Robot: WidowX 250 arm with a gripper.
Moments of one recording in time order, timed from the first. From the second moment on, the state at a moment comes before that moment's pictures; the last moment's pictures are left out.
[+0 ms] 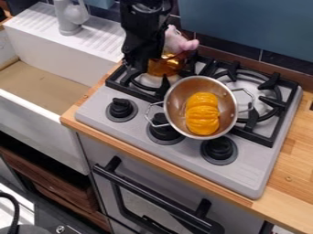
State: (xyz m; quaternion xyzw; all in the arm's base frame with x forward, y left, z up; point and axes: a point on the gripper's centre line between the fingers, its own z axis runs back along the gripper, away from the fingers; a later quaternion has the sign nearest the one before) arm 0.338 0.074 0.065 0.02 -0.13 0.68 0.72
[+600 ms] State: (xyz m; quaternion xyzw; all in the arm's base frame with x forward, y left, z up) arm 0.353 0.075 0.071 0.00 -0.12 0.66 0.74
